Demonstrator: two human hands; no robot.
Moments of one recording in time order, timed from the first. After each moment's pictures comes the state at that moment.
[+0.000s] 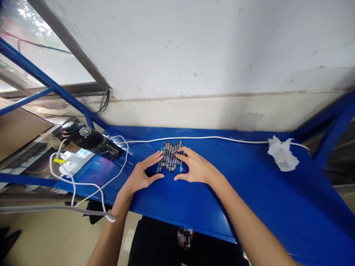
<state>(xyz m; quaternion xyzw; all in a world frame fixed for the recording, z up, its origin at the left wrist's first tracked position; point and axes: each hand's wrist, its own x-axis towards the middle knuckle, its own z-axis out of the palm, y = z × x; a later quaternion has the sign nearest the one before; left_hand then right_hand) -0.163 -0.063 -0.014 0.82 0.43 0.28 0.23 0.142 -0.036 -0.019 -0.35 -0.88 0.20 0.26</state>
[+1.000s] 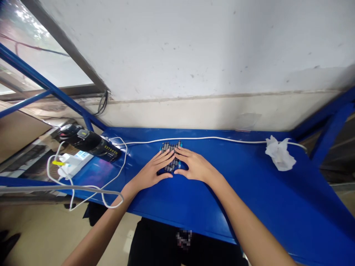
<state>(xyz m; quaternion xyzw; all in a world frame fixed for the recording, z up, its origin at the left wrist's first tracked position) -0.133 -0.042 -0.014 0.91 0.34 0.16 0.16 0.148 -0.029 -0.026 -0.34 -0.88 0.19 0.26</state>
